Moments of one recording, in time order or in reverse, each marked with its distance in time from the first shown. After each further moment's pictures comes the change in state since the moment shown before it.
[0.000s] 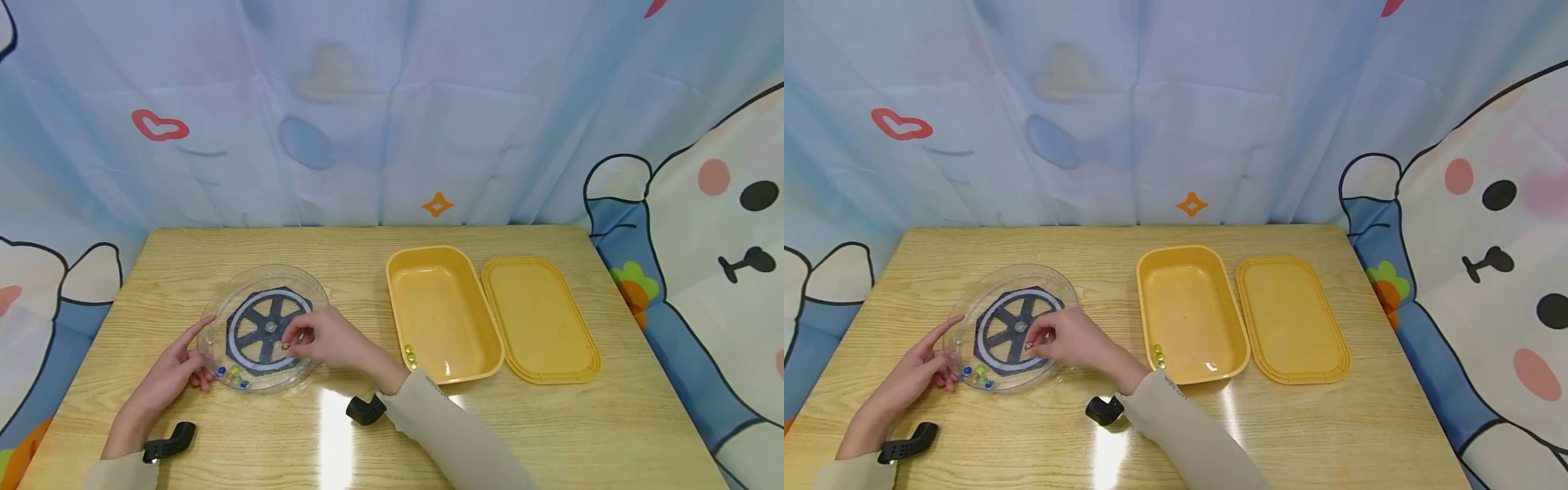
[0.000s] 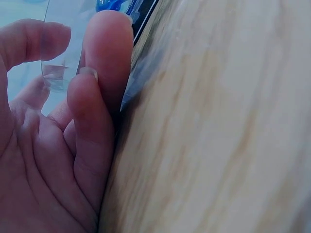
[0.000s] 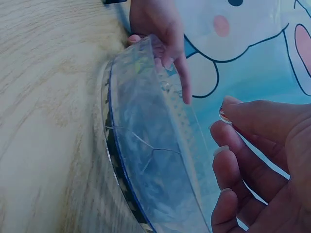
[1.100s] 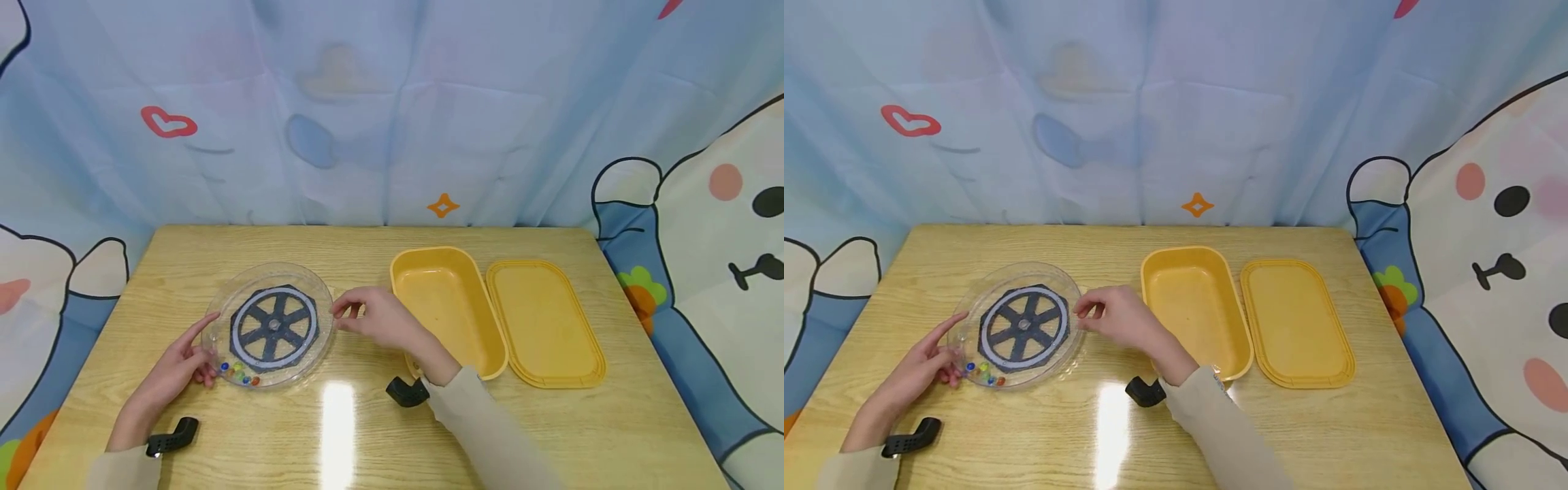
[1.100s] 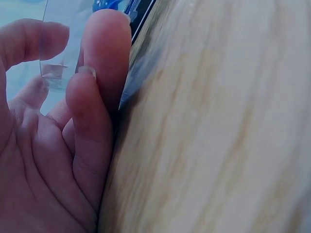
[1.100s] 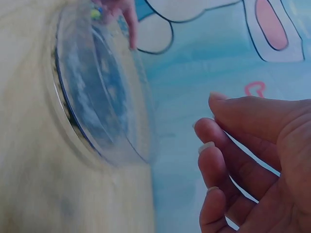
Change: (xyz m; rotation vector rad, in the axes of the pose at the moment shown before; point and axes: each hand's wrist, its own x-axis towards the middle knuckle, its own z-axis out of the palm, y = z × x) left_hand 0.000 0.000 0.000 0.009 0.010 -0.003; right_hand -0.035 0.008 -0.061 -0.084 0.136 0.061
